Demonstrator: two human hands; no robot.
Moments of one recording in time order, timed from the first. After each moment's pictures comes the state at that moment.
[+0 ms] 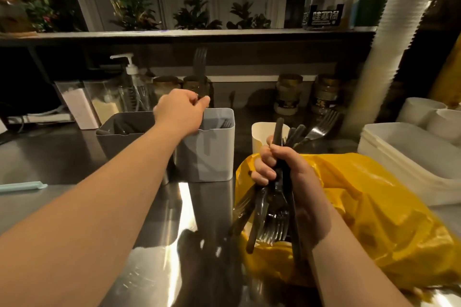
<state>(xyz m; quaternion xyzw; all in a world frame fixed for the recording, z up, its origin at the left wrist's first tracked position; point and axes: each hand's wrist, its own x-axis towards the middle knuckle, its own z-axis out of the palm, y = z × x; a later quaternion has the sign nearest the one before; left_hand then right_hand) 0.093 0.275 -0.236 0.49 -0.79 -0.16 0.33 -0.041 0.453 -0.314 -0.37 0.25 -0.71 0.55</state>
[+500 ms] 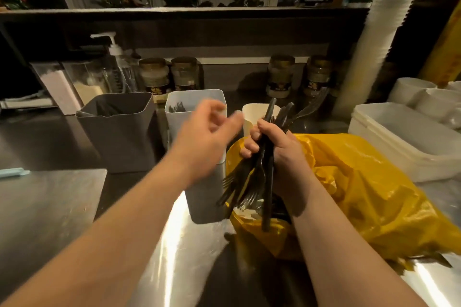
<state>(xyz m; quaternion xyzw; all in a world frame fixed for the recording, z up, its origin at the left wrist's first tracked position) 0.106 0.379 -0.271 0.30 -0.79 -0.41 0.35 -0.031 0.452 -0.313 -0.27 0.36 -0.75 0.48</state>
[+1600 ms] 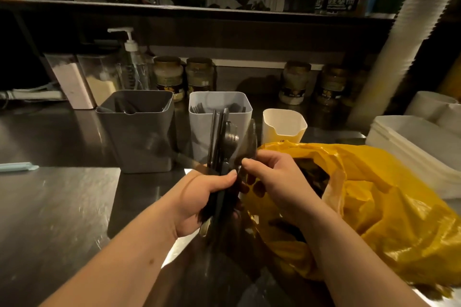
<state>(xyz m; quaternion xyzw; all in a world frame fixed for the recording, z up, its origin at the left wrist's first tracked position) 0.159 0.358 -0.340 0.31 -0.57 -0.75 0.15 0.007 0.445 -0.327 -0.45 0.64 -0.54 0.30</state>
